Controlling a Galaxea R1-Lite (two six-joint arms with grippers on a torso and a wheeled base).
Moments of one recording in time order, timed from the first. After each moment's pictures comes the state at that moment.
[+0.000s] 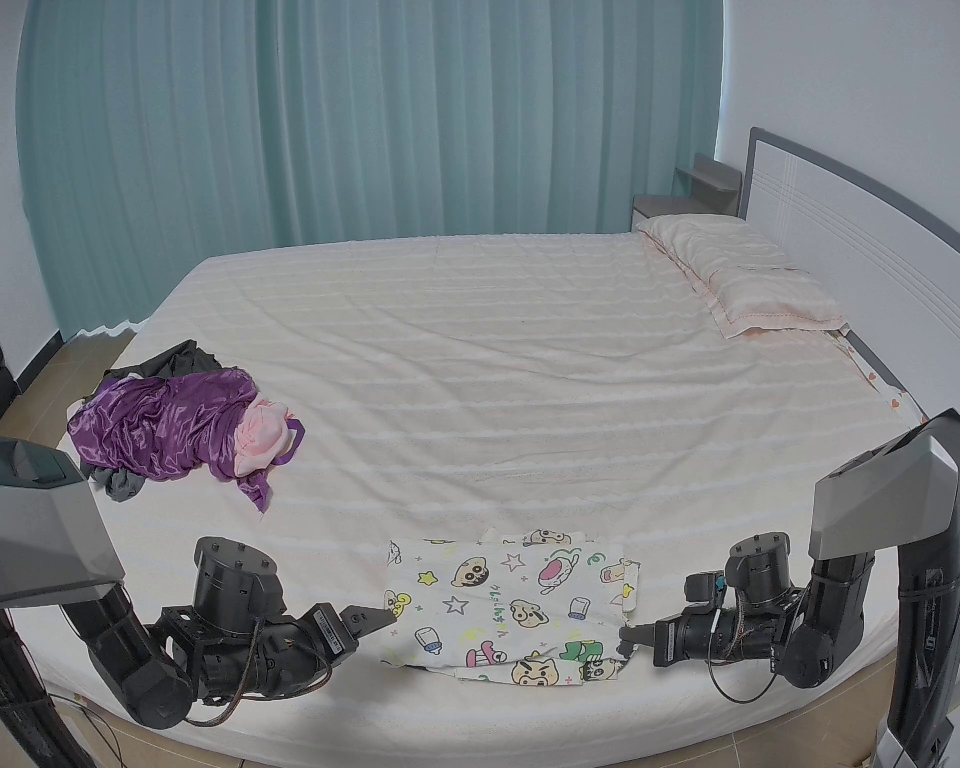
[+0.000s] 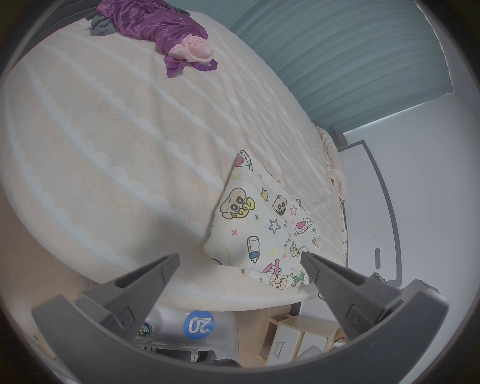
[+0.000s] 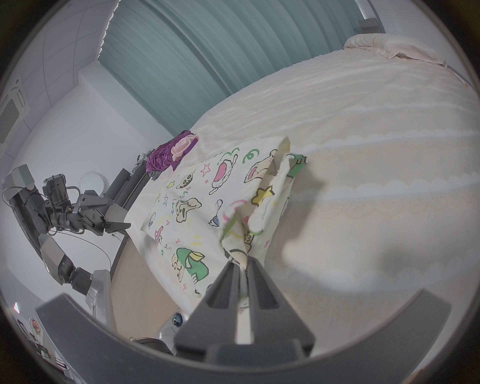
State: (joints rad) left arm -0.48 1.95 -0.23 -0.99 -0.12 -1.03; right arm 0.37 2.35 -0.32 -1.33 0.39 0.31
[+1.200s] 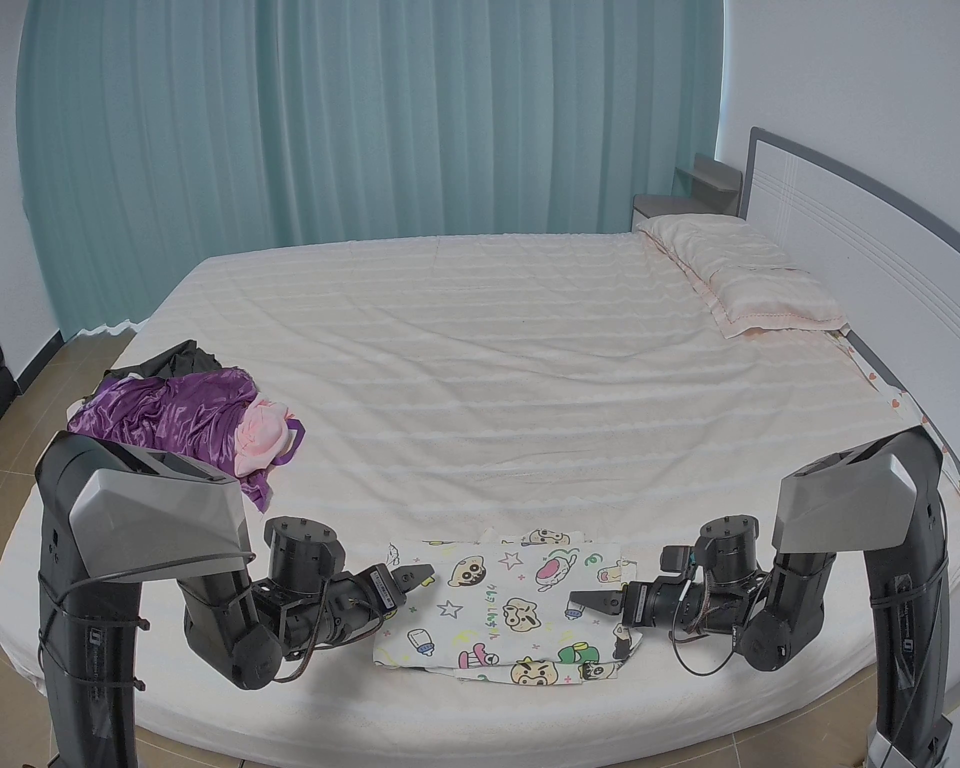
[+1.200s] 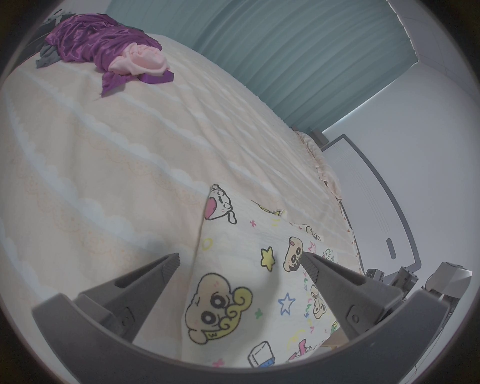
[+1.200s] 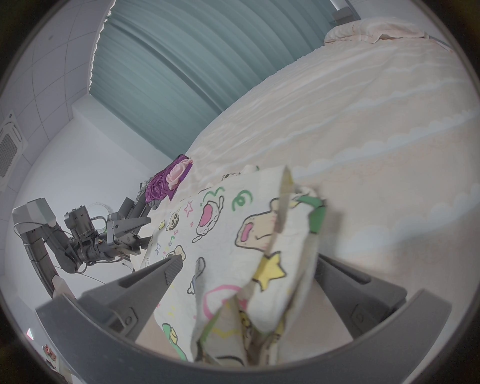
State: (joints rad) left arm -0.42 2.37 -0.56 -1.21 -0.12 -0.79; right arm 0.38 2.48 -0.57 -1.35 0.39 0.51
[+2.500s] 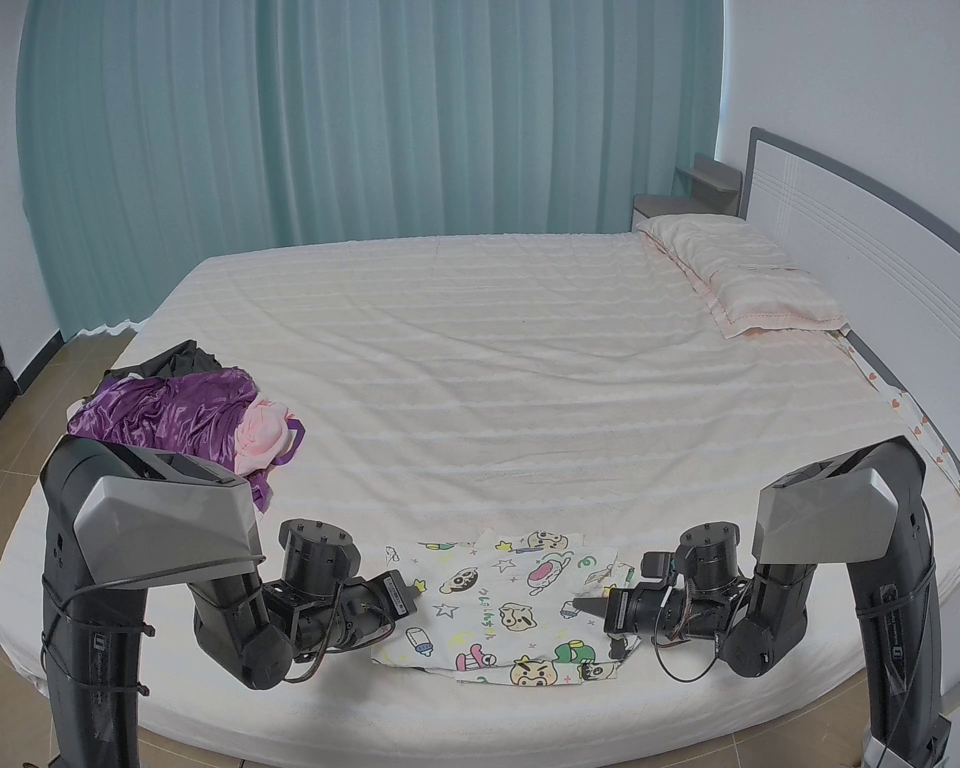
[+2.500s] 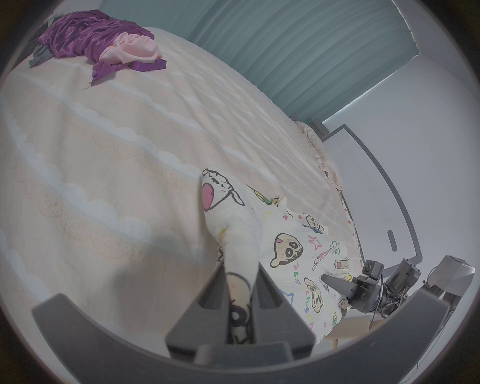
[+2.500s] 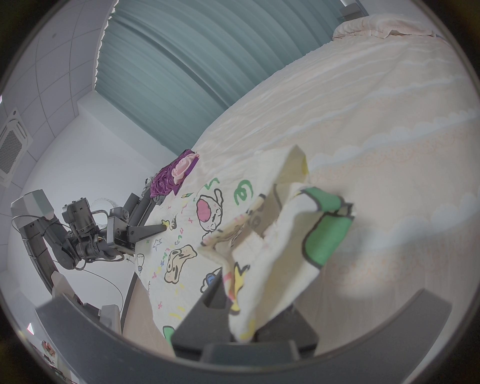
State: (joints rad) left arm -0.44 2.36 -0.58 -1.15 -0.12 -0.80; right arm 0.42 2.51 -0.61 -1.36 0.39 0.52
